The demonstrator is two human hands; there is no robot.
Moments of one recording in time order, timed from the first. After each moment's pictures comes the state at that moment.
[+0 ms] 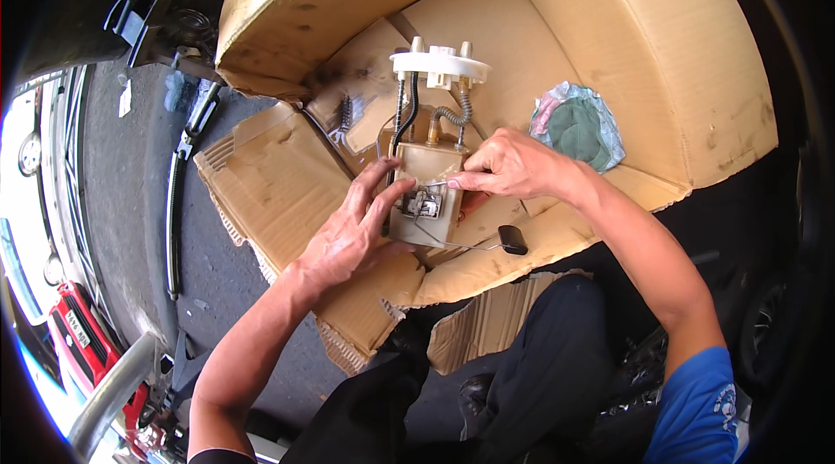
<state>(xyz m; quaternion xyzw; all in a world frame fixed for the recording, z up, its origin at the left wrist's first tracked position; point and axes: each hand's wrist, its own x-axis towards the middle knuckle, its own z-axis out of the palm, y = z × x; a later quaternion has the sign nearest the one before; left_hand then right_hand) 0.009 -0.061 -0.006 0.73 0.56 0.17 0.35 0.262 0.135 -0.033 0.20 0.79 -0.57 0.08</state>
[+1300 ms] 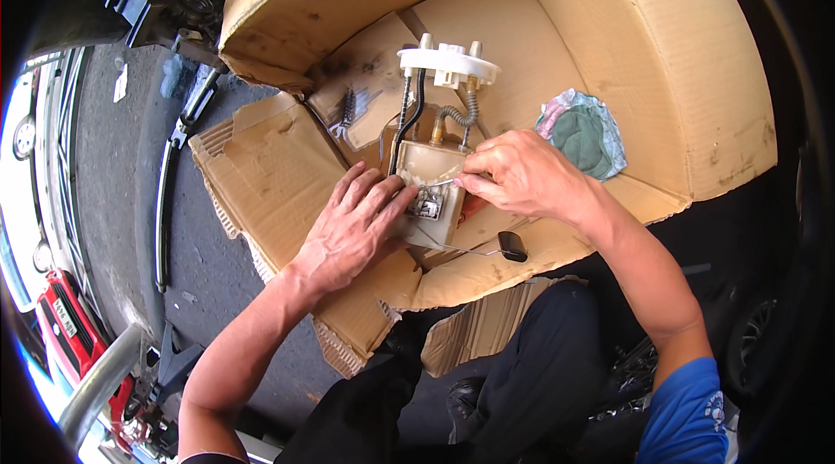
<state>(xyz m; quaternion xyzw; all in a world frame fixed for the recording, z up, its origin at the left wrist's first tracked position) 0.006 -0.062 0.003 0.80 0.55 0.07 0.24 0.255 0.126 0.005 0.20 0.88 -0.42 0.00</state>
